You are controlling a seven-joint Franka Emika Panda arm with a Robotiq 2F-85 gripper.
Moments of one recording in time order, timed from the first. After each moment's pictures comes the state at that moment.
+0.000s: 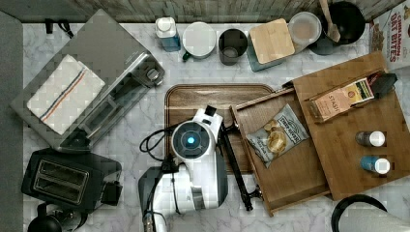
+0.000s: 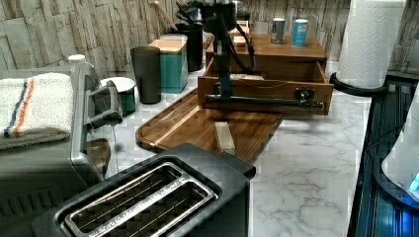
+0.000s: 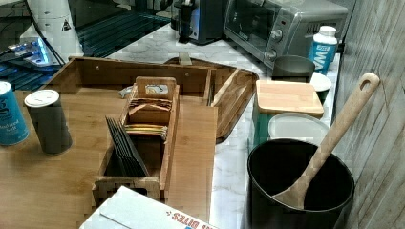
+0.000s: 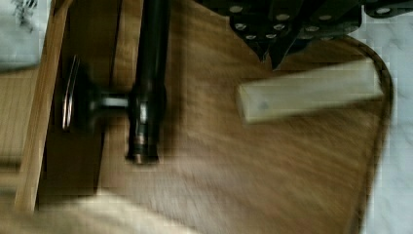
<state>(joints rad) 0.12 -0.08 0.00 -2.45 -0.03 0.67 -1.01</state>
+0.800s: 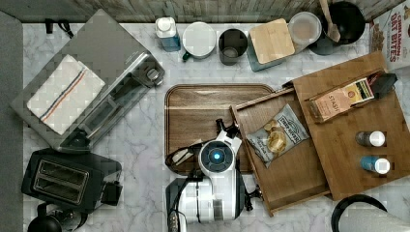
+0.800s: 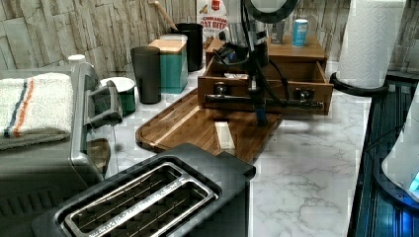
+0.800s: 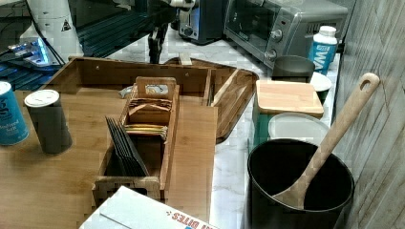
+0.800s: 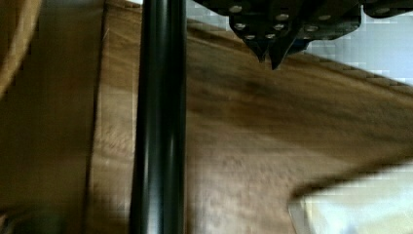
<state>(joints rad) 0.07 -0.03 -0.04 -2.65 -0.05 0.83 -1.03</state>
